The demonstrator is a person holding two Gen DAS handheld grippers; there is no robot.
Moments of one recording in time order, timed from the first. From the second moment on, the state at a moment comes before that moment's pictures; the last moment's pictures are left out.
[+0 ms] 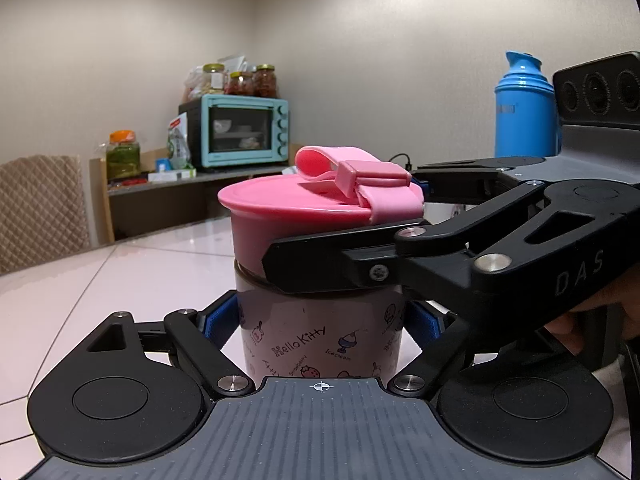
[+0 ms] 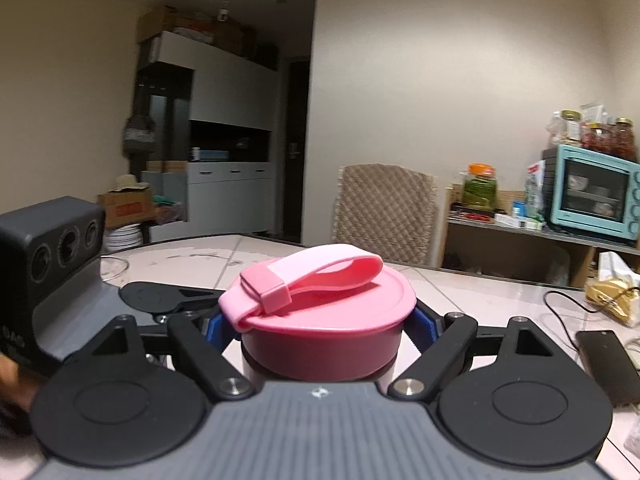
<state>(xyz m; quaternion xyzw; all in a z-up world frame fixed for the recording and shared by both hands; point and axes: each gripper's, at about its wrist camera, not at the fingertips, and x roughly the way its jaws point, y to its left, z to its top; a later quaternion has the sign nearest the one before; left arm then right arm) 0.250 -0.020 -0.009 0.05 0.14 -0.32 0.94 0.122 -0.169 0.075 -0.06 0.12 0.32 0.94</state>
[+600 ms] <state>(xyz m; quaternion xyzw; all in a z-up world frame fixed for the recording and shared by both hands) 0.247 -0.021 -0.009 0.05 0.14 -0.32 0.94 0.158 -0.211 0.080 -0.08 0.11 0.50 0.85</state>
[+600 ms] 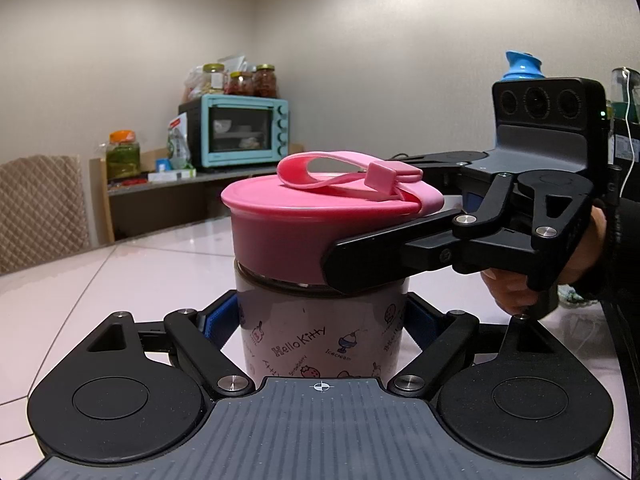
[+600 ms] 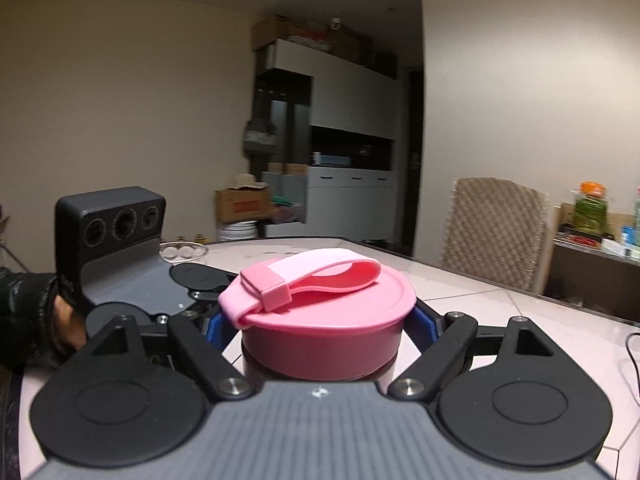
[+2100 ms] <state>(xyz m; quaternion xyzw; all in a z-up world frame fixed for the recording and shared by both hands) 0.250 -0.019 -0.010 0.05 0.14 -0.32 0.94 0.103 -0.151 0.077 -0.04 0.13 0.20 0.97</state>
